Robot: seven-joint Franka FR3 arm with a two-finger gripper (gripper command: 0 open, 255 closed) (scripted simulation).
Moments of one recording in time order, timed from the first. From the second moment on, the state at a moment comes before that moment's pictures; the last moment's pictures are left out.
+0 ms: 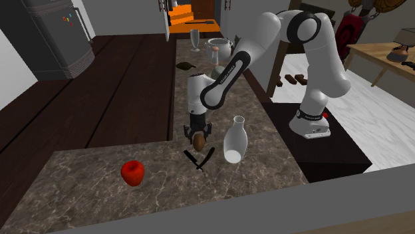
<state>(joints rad) -0.02 0.58 0.21 -1.93 0.37 2.51 1.08</state>
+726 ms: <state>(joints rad) -0.02 0.47 0.21 -1.93 0.36 2.41 1.11</state>
